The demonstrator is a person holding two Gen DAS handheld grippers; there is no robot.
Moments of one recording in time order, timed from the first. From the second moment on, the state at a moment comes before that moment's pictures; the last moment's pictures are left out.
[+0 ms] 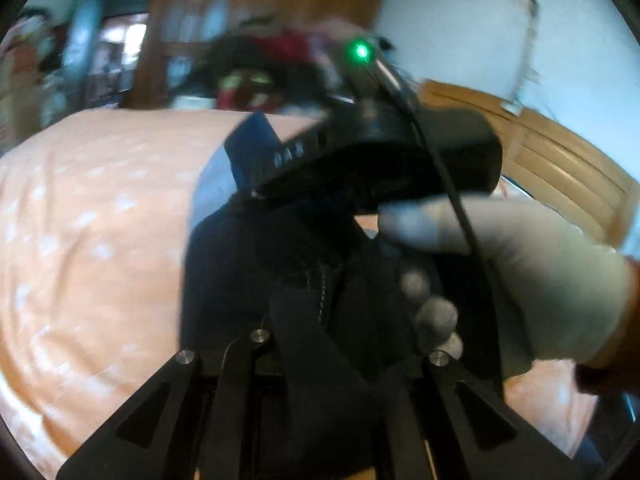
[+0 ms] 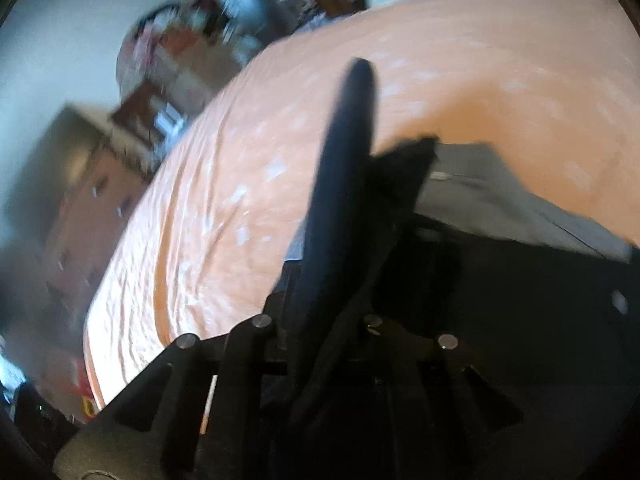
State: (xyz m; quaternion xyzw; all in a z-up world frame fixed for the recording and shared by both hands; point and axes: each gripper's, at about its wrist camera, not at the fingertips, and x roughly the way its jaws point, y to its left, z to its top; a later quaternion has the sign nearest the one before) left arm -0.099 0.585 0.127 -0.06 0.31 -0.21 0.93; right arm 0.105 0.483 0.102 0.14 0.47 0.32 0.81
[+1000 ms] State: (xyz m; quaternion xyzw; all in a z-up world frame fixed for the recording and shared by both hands) left arm -0.109 0.390 0.089 0.02 0.42 -0.36 0.83; right arm 0.067 0.234 0.010 0.35 0.54 0.34 0.69
